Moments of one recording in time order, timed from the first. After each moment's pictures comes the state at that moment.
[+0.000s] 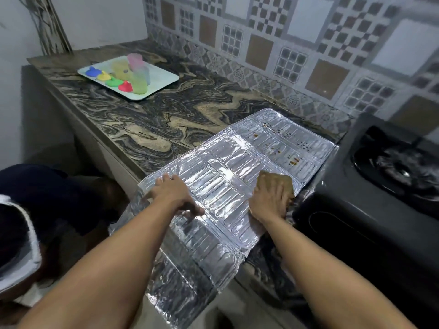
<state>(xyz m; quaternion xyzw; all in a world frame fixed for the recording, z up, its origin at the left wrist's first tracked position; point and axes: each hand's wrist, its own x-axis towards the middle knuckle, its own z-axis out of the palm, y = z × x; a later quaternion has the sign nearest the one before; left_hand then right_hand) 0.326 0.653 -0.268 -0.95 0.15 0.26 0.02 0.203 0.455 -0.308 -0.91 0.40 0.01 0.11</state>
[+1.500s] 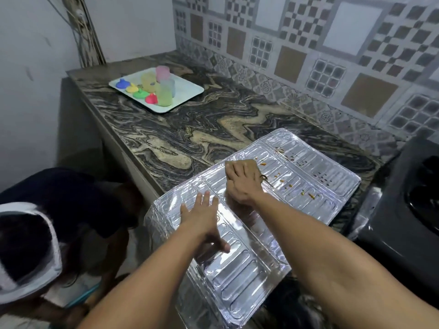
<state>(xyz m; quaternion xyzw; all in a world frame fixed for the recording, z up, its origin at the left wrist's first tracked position) 0.326 0.635 -0.280 -0.92 0.28 0.27 0.00 0.353 0.462 -0.303 -0.99 0.09 0.10 0.10</state>
